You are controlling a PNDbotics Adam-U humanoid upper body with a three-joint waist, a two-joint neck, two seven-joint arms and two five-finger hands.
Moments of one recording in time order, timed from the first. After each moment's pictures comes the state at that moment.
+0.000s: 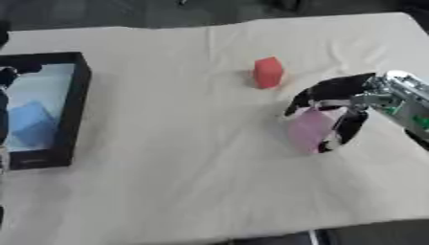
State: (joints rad) left arm -0.48 0.28 -0.08 -1.75 0.16 0.12 0.25; right arm -0.63 -0.88 0.51 -1.46 0.59 -0.33 0.61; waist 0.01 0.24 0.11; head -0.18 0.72
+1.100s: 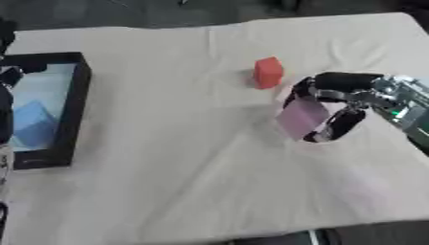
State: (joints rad) left arm -0.48 0.28 -0.08 -1.75 0.15 0.14 0.24; right arm -0.55 -0.89 0.40 -1.69 0.44 -0.14 0.41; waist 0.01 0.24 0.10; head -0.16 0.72
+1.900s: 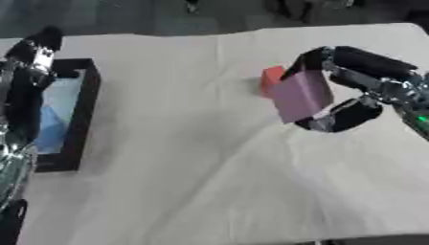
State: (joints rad) left arm -0.52 0.29 -0.14 -1.74 0.03 0.21 0.14; right arm -0.54 -0.84 0.35 -1.91 0.40 0.02 0.25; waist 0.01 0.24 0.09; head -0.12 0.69
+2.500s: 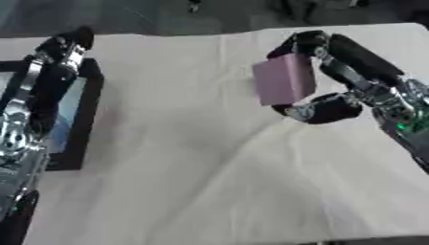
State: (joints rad) left arm -0.56 0.29 -0.18 -1.74 -0.01 0.28 0.07; right arm -0.60 -0.71 0.40 -1.87 0.46 -0.05 0.06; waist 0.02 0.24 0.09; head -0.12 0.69
